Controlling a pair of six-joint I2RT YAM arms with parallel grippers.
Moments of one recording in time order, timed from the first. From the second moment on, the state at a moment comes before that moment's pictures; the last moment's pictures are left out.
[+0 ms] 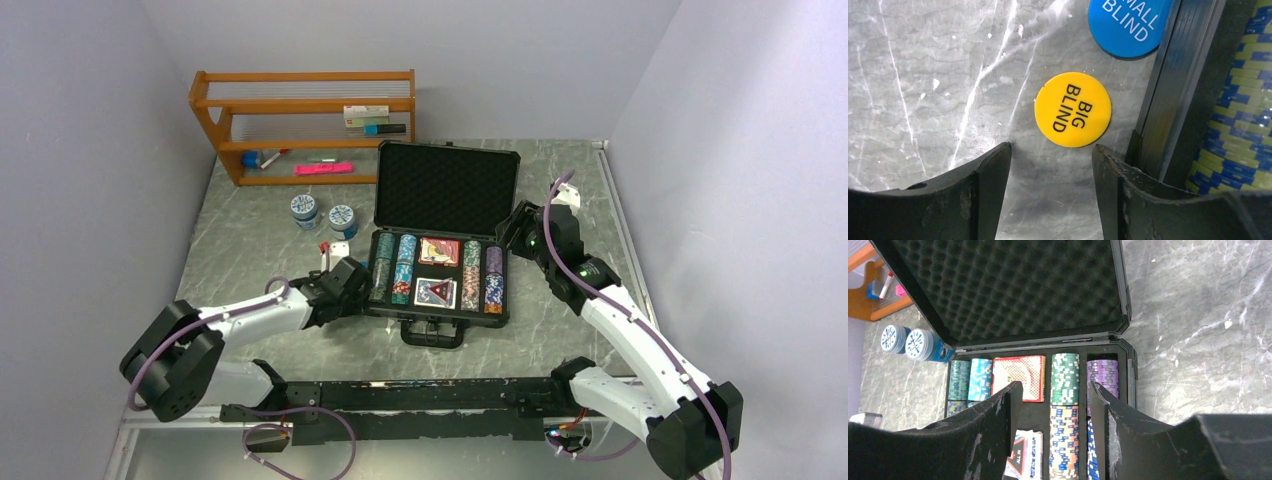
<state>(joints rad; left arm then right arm) -0.73 1.32 0.58 -0.37 -0.46 -0.70 0.41 0.96 0.79 -0.32 0.22 0.64</state>
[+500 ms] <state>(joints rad) -0.68 1.34 0.60 -0.37 -0.43 -0.68 0.41 0.96 0.79 -0.32 0.22 0.64</state>
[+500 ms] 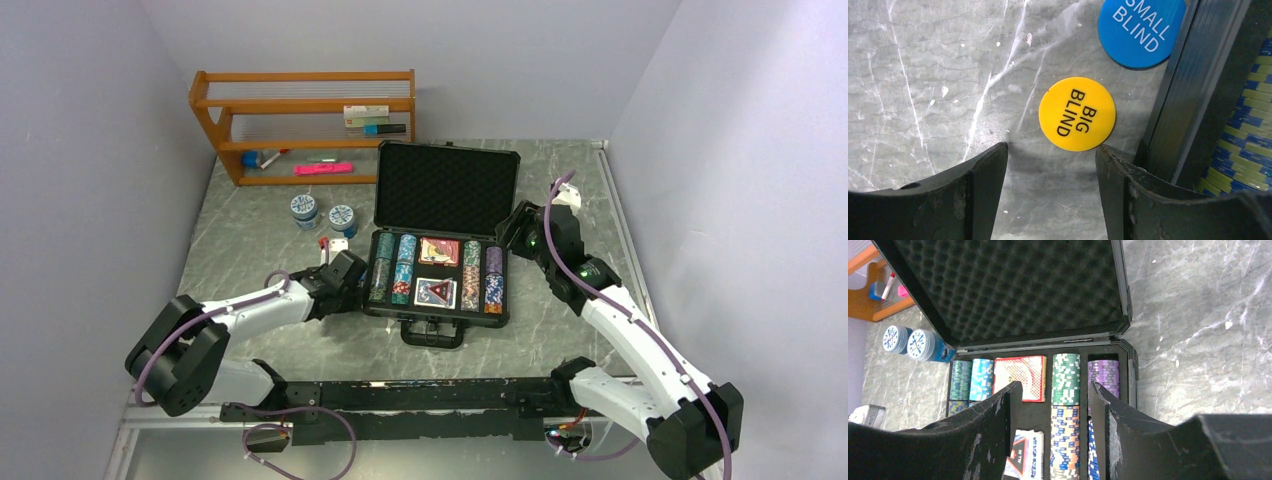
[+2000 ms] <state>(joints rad) -0.61 1.42 0.64 -0.27 -0.45 -0.70 0.41 0.94 0.78 -0.32 0.23 0.64</state>
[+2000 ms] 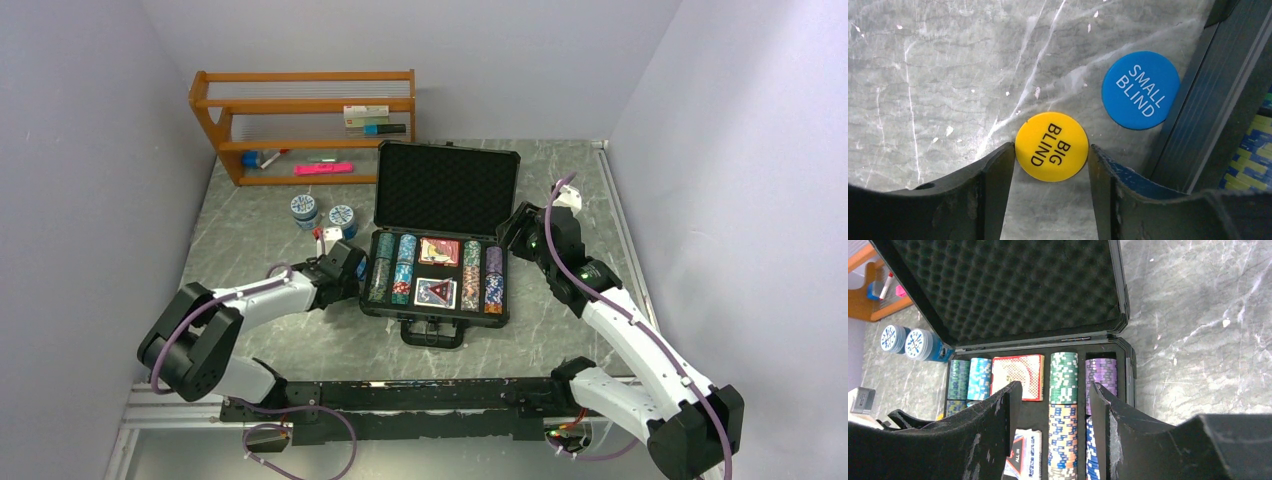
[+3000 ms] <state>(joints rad) -0.61 1.12 0.68 -0.47 -0.38 -0.65 0.41 0.93 0.77 -0.32 0.23 0.64</state>
